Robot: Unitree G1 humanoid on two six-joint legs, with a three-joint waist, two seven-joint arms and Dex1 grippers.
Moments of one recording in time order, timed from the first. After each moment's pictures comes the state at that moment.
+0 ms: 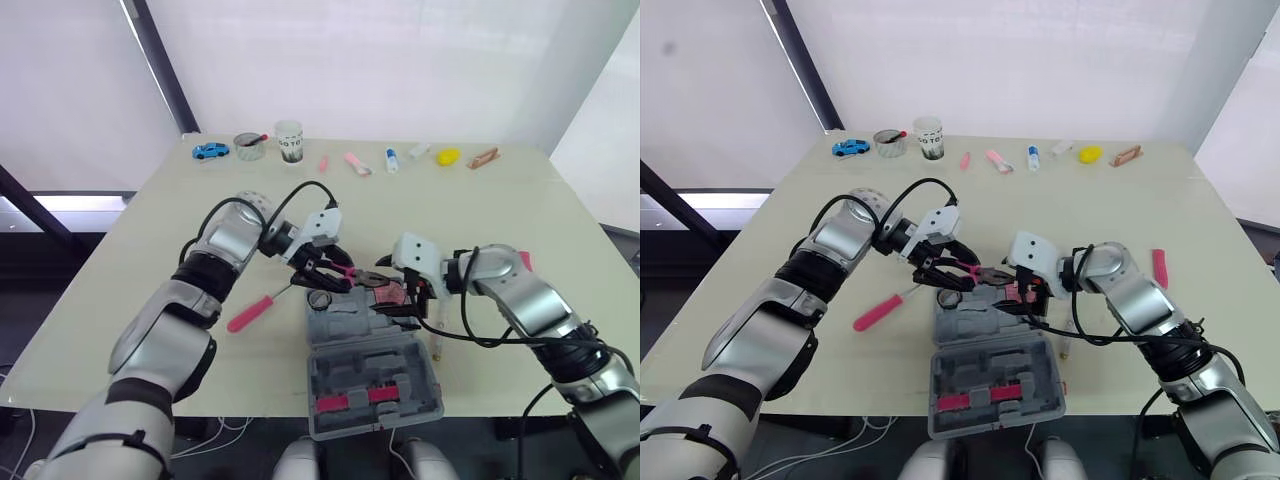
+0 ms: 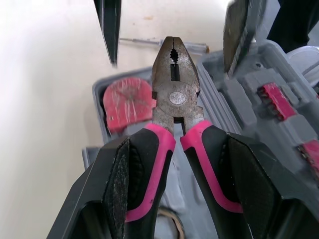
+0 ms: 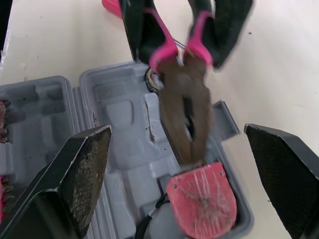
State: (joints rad) left arm -1.09 0.56 -0.49 0.70 -0.15 0.08 -1.56; right arm -0.69 -0.54 0.41 -0.09 0.14 0.54 1.01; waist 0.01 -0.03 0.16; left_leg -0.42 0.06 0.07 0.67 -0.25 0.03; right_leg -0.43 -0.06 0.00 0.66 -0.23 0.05
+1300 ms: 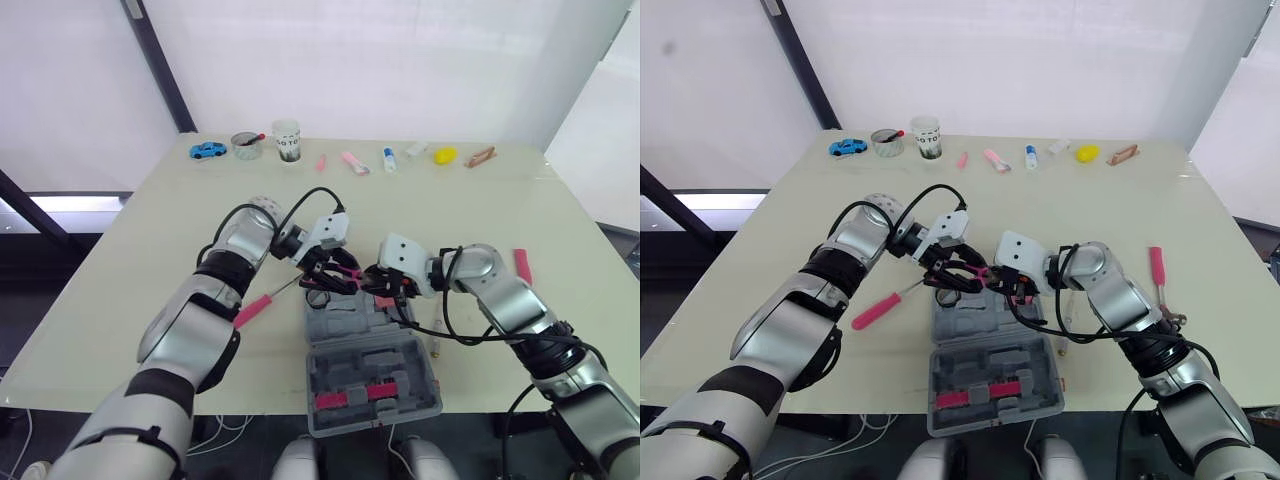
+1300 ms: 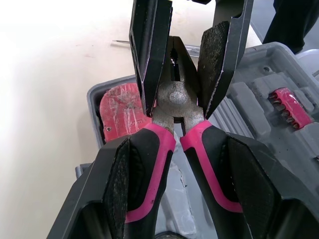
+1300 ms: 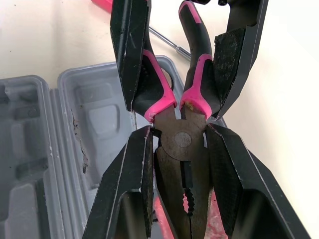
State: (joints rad) left arm -1.13 0.47 -0.46 0.91 -0.08 -0.03 -1.57; right arm -0.70 -0.47 0.42 -0.02 0.02 0.48 1.00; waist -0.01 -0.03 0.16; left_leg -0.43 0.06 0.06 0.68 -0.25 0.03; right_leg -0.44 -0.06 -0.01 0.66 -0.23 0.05
